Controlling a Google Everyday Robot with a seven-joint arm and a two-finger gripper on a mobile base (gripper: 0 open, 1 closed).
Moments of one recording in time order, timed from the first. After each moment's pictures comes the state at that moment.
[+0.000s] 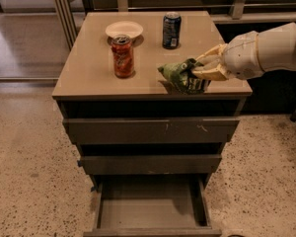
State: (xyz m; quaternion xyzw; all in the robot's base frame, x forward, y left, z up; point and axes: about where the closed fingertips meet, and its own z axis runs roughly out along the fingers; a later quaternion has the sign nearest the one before) arm 0.590 -0.141 0.907 -0.61 0.63 0.11 0.46
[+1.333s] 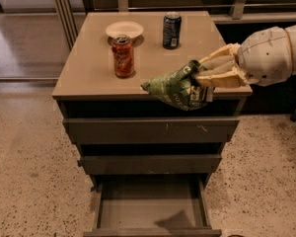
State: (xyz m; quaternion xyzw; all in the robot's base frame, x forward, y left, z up) arm 0.495 -0.118 0.960 -0.63 0.57 0.24 0.47
